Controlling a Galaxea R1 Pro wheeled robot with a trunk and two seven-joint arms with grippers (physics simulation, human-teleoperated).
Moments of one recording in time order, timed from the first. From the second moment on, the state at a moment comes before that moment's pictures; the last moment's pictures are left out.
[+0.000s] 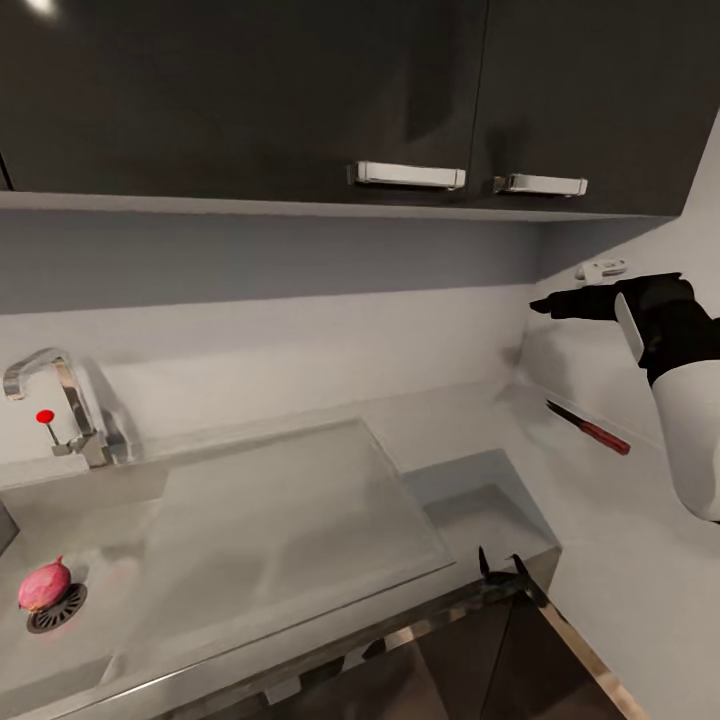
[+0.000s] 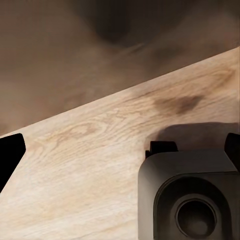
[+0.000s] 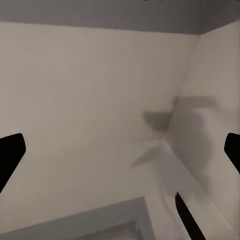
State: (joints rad) left arm 0.00 0.11 0.00 -0.10 0.00 -0.41 0.00; right arm -1.47 -0.33 0.02 -0.60 0.15 0.61 0.39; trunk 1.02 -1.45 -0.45
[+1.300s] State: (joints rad) left arm 0.00 0.11 0.00 -0.10 0.00 -0.41 0.00; right arm -1.47 -0.35 0.02 -0.53 0.15 0.59 0.38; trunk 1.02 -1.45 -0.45
